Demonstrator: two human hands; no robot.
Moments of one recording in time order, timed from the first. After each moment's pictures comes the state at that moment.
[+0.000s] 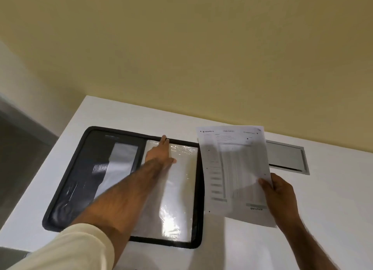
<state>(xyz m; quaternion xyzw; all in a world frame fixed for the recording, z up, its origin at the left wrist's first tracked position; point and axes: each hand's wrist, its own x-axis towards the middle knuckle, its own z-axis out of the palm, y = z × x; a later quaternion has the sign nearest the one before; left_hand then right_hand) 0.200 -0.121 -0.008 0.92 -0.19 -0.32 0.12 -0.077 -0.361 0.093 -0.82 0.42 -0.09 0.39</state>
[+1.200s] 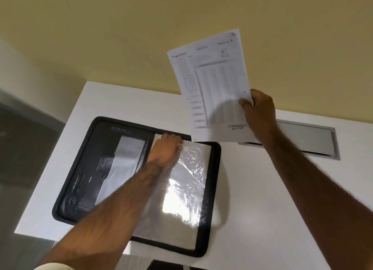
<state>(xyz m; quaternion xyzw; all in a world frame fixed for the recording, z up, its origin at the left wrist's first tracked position) 0.185 -0.106 -0.053 0.93 -0.29 -0.12 0.17 0.132 -0.375 0.097 -0.85 0.29 -0.14 0.42</state>
